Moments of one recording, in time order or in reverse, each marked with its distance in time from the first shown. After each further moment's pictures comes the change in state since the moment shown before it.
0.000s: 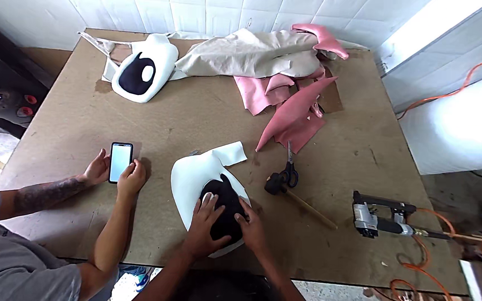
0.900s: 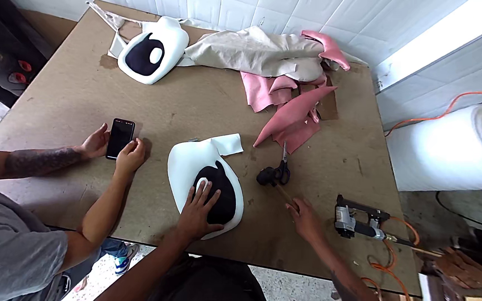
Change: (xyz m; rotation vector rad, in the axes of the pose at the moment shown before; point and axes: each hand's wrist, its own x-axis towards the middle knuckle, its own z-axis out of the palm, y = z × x) left_hand -0.006 0.009 0.014 0.420 -0.189 -0.142; right_hand 0.018 0.053 -0.206 -0.716 0.043 0.037
